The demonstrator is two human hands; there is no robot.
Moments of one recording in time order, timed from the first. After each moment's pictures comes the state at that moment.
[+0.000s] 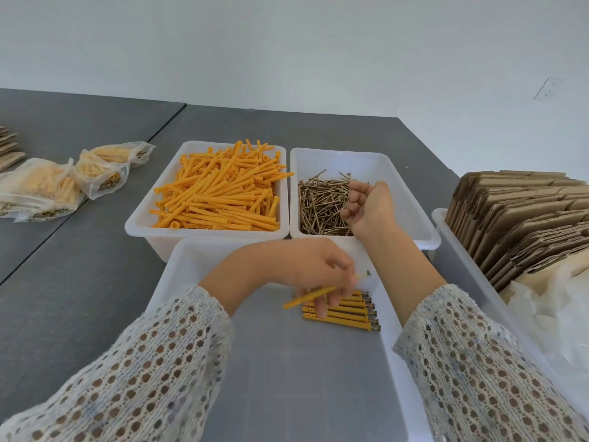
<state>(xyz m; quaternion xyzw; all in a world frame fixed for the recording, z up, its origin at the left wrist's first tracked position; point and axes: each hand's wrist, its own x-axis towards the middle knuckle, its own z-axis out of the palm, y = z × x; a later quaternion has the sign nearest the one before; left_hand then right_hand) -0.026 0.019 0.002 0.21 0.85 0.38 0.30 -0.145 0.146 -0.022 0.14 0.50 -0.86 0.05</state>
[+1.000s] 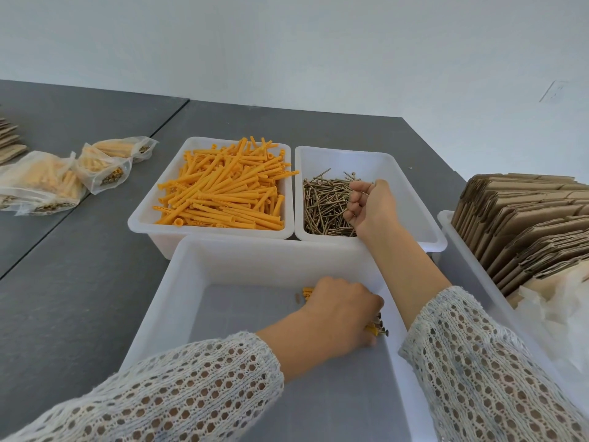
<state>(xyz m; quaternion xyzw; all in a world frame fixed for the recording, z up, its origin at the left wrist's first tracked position) 0.002 0.078 -0.057 0.28 0.96 0.04 0.05 -0.147 0.143 -0.024 0.15 0.55 -0.82 0.05</state>
